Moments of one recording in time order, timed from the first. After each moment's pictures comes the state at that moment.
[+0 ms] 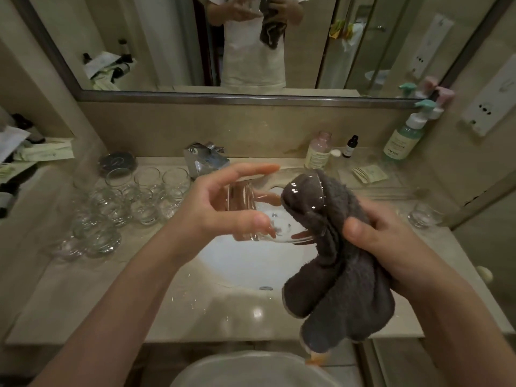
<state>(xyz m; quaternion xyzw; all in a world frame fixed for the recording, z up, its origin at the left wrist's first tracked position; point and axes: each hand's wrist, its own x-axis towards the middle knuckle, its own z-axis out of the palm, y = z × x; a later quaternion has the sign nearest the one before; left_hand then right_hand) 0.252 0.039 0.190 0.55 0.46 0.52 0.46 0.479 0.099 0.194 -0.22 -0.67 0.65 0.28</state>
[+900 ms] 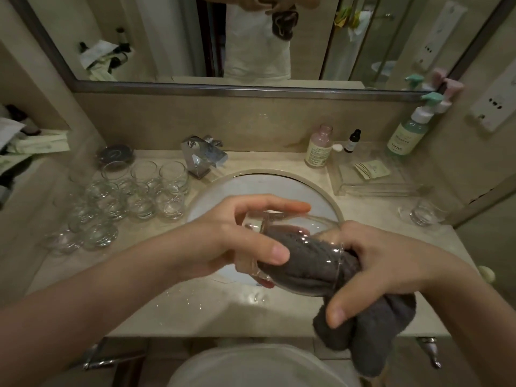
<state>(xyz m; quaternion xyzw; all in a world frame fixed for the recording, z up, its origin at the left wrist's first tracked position) 0.274 0.045 0.191 0.48 0.41 0.36 0.68 0.484 0.121 0.205 -0.16 -0.75 0.64 -0.02</state>
